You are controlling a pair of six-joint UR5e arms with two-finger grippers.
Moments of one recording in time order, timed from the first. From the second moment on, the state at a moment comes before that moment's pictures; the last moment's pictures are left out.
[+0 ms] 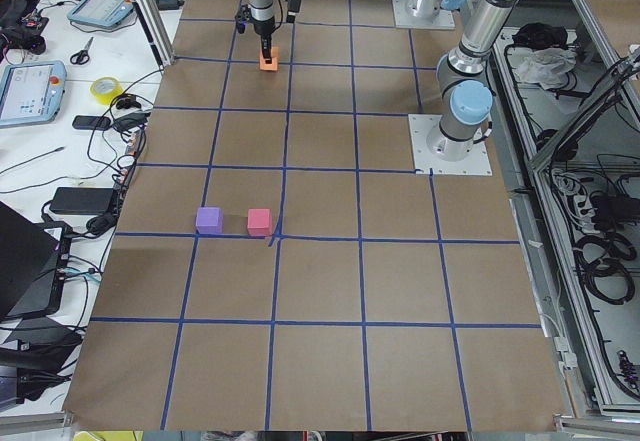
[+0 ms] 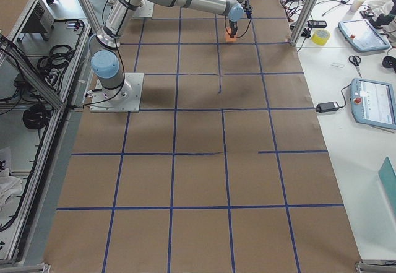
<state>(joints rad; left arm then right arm) -1.56 -1.53 -1.49 -1.48 1.63 -0.07 1.96 -0.85 1.29 -2.01 -1.58 0.34</state>
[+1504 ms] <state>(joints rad) -1.57 -1.58 -1.64 -1.46 1.61 -0.08 1.77 -1.05 1.30 -1.75 -1.57 0.07</state>
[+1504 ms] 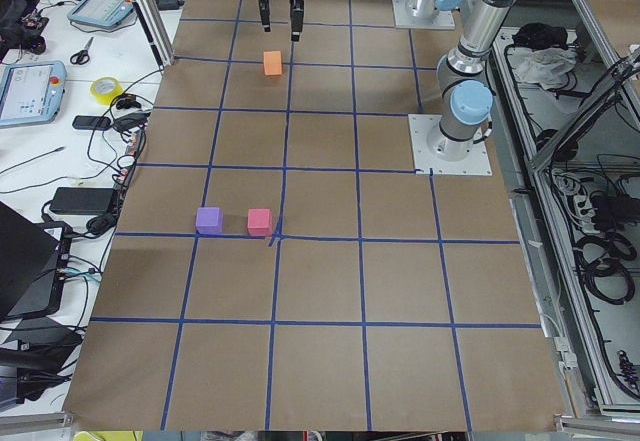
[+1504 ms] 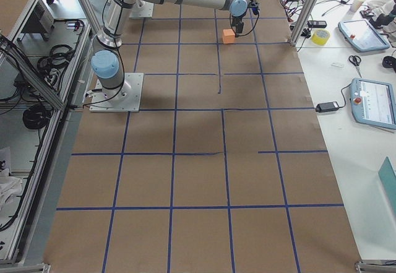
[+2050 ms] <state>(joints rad) -1.57 -1.75 -1.74 -1.22 1.46 -0.09 1.53 -1.28 1.46 -1.61 -1.57 -0.16</state>
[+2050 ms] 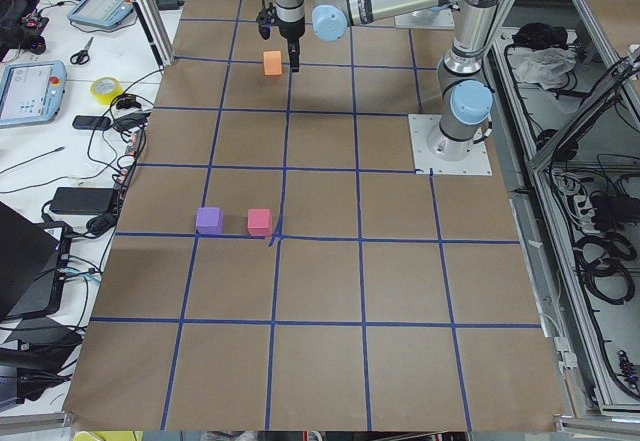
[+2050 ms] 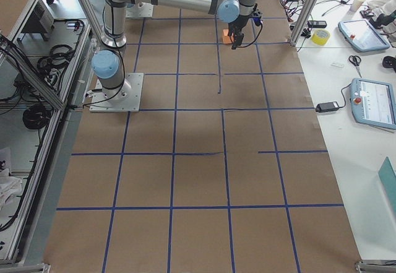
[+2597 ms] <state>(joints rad) -1.75 -1.99 -1.56 -1.11 1.45 -0.33 1.50 -1.43 1.51 -1.60 -1.55 -0.17</state>
